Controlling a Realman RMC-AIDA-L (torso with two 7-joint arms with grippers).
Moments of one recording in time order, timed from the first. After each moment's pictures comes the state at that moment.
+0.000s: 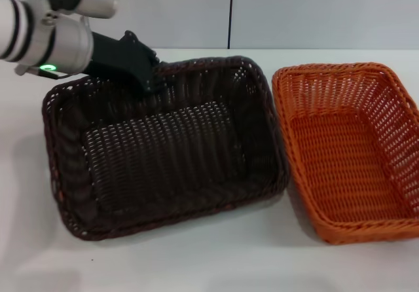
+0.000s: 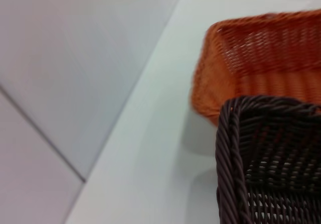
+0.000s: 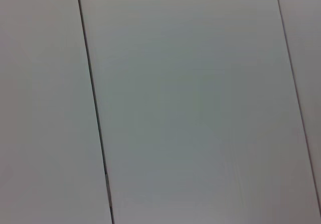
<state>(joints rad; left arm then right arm) -0.76 -2.03 -2.14 -1.07 2.33 -1.34 1.51 0.21 2.08 -2.19 -0.52 -1.83 1.19 2.93</state>
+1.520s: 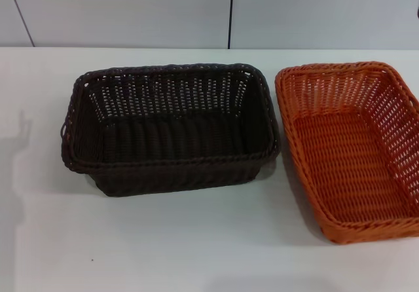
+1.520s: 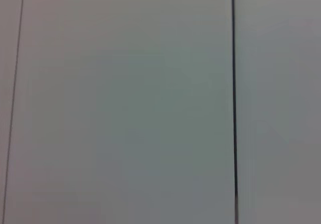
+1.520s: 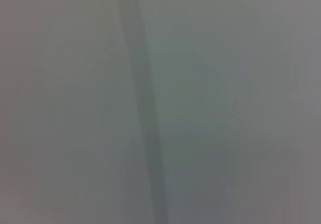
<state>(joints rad) -0.17 -2.07 -1.23 -0.66 2.26 1.05 0.26 0.33 1.90 -1.56 -1.60 -2.33 -0.54 2.85</state>
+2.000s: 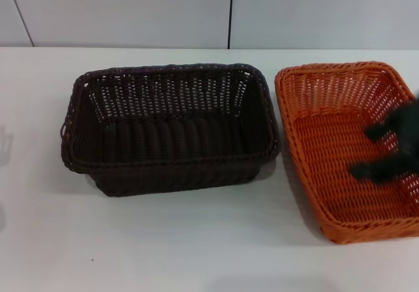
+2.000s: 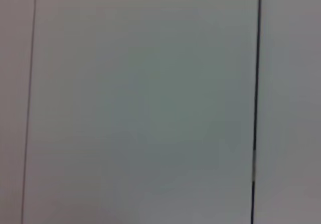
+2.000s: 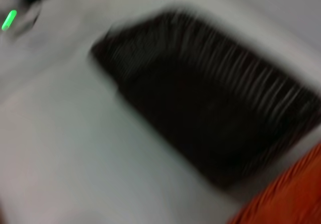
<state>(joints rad) -0.19 -2.07 -1.25 -0.49 2.27 1.01 0.12 0.55 2.01 -1.12 -1.86 -2.29 -1.98 2.48</state>
